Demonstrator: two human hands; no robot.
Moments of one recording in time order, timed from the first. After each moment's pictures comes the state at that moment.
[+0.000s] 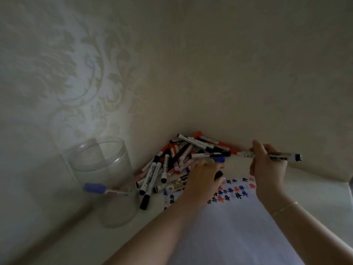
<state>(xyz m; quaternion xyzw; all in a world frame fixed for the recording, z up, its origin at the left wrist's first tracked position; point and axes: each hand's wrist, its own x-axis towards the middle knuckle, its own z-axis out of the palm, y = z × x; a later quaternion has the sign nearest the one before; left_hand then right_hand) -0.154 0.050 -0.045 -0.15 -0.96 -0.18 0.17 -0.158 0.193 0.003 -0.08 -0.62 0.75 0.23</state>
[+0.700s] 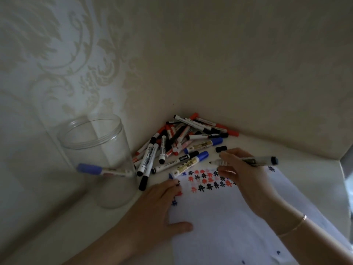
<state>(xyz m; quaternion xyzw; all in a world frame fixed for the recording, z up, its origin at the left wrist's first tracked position) -0.019 -0.045 -0.039 -0.12 -0.98 -0.14 -0.05 -0.093 0.167 -0.012 0.01 -0.65 0.76 -0.02</state>
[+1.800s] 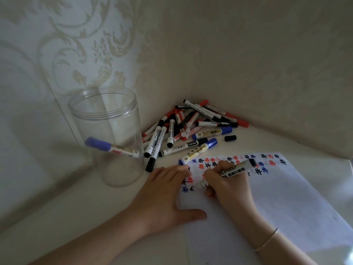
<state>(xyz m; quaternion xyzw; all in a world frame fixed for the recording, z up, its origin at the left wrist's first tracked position) -0.018 -0.043 -0.057 -0.14 -0.97 -0.18 0.06 -0.055 0.116 -0.037 0.03 -0.77 0.64 0.02</state>
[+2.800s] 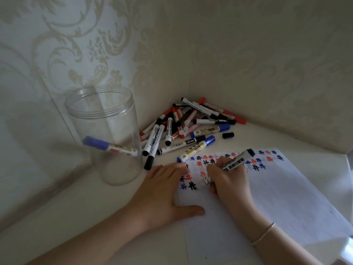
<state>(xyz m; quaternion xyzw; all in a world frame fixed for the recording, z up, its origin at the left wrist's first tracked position) -0.018 -0.042 -0.055 -0.14 -0.97 -0.18 0.05 -0.059 0.120 -0.042 0.01 -0.78 0.63 0.04</state>
